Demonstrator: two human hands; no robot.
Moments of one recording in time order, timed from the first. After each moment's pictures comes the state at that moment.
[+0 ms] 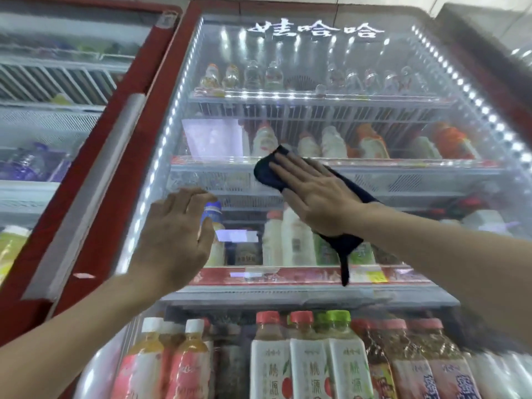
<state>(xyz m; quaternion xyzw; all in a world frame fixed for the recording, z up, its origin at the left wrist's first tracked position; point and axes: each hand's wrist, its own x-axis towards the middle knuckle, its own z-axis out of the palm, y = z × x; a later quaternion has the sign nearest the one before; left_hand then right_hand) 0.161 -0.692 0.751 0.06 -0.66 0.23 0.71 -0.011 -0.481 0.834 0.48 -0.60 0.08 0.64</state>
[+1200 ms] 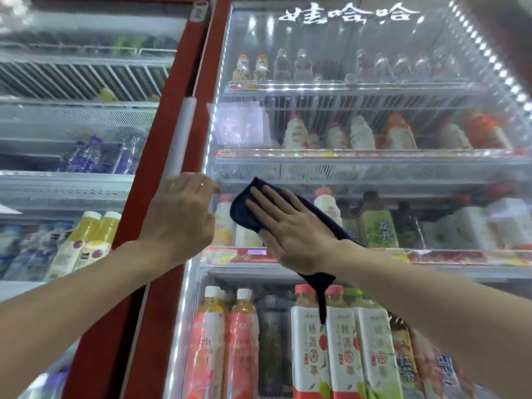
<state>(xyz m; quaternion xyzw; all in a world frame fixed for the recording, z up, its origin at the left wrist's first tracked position) 0.255 -0.696 0.741 0.14 -0.67 0.32 0.66 0.054 -0.558 0.757 0.55 -0.57 0.03 0.61</state>
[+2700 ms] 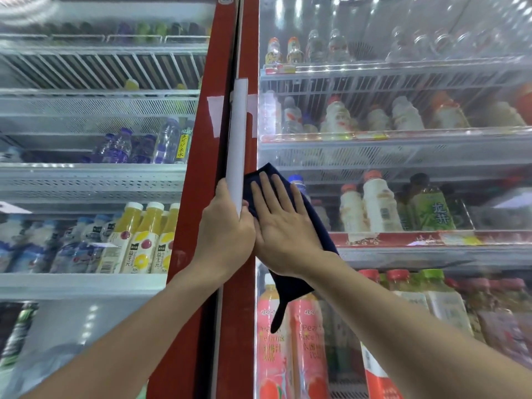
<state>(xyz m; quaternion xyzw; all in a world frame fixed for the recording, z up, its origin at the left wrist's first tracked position) 0.268 -0.743 0.706 0.02 -0.68 -0.12 0.72 0.158 -0.678 0.719 0.49 -0.63 0.22 0.56</state>
